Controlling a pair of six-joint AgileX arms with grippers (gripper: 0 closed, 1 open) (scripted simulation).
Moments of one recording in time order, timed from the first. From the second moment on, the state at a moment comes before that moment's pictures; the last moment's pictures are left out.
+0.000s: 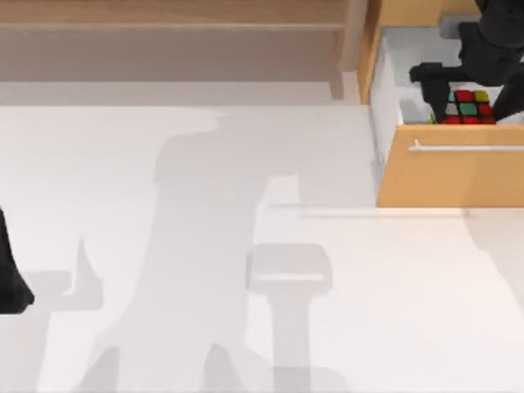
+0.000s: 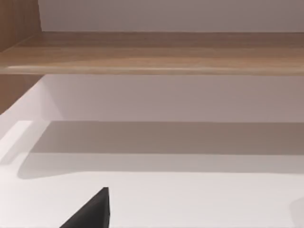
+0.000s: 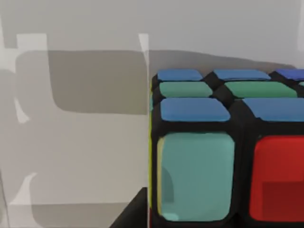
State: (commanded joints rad) left arm 0.00 0.00 0.00 0.00 0.00 0.00; right arm 0.13 2.47 2.24 -1.25 0.02 0.18
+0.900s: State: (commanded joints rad) left arm 0.00 0.00 0.00 0.00 0.00 0.00; right arm 0.22 2.27 2.29 -1.37 0.09 0.27
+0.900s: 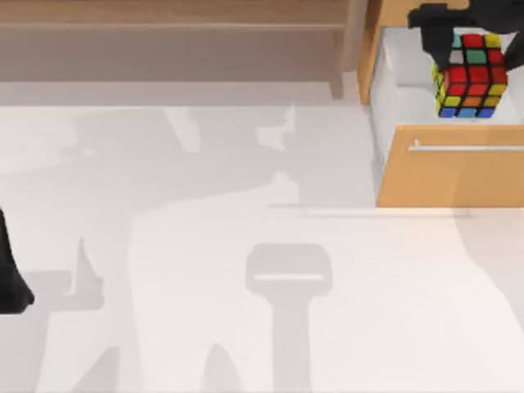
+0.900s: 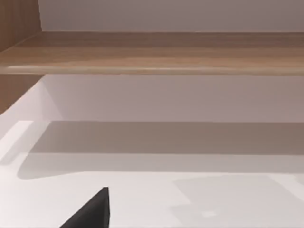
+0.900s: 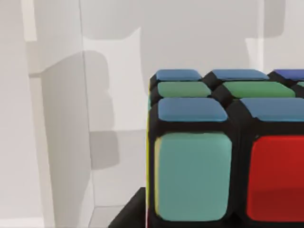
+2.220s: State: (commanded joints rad) left arm 0.00 0.00 0.00 0.00 0.00 0.00; right arm 0.17 2.38 2.30 -1.37 0.08 0.18
